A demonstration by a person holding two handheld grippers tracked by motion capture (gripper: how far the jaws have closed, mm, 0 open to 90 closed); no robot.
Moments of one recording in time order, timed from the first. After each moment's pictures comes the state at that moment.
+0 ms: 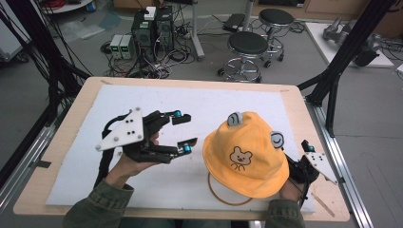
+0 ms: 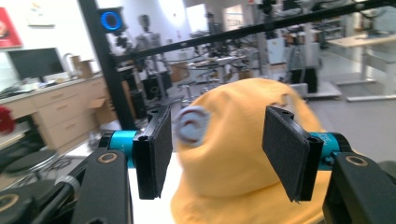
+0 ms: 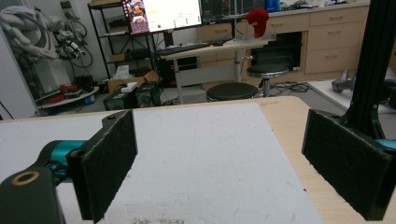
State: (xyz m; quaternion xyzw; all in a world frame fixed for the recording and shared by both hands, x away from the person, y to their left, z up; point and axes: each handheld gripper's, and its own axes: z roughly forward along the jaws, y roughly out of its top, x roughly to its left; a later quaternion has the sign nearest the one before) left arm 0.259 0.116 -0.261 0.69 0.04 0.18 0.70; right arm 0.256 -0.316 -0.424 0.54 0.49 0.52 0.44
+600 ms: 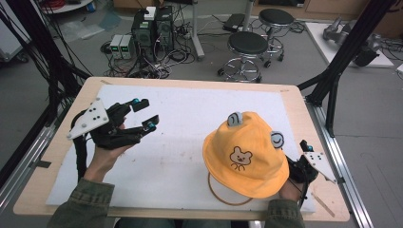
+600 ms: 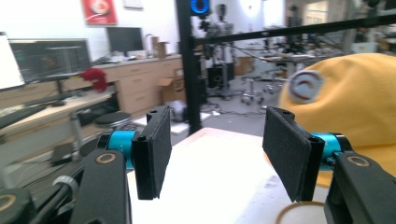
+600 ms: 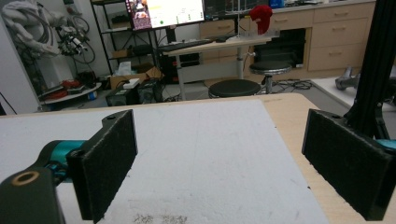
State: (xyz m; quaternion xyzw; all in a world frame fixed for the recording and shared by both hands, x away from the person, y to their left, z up) left arm 0.284 0.191 -0.287 0.66 0.18 0.26 0.68; right arm 0.257 -0.314 -0.425 0.54 0.50 0.52 0.43
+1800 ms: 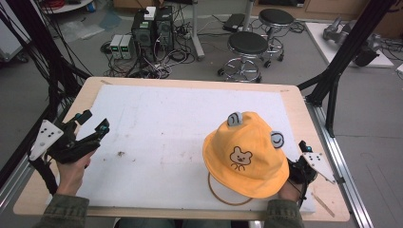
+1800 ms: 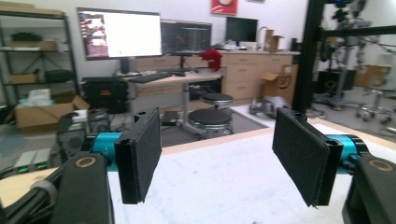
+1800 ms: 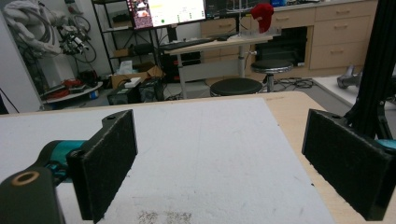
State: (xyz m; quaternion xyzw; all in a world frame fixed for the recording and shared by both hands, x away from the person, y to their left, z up) left arm 0.265 0.291 -0.351 0.58 0.37 0.39 0.62; right arm 0.255 -0.311 -0.425 0.54 0.50 0.52 0.43
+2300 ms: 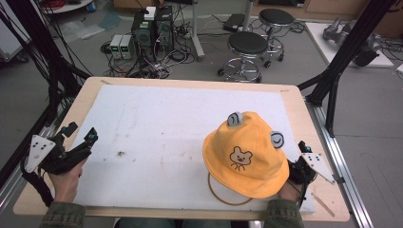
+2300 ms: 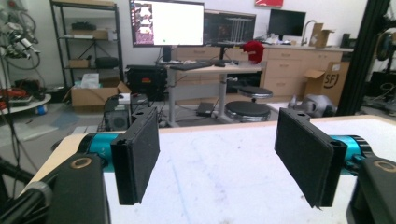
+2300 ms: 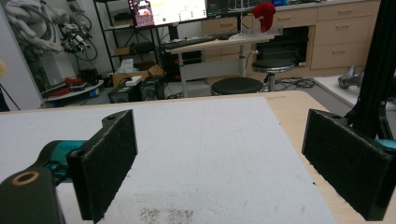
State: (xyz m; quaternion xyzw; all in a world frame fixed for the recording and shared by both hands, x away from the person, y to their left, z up) left arm 0.252 0.317 -0.390 0.55 0.43 0.42 0.58; right arm 0.255 -0.310 -0.425 0.54 0.51 0.52 0.43
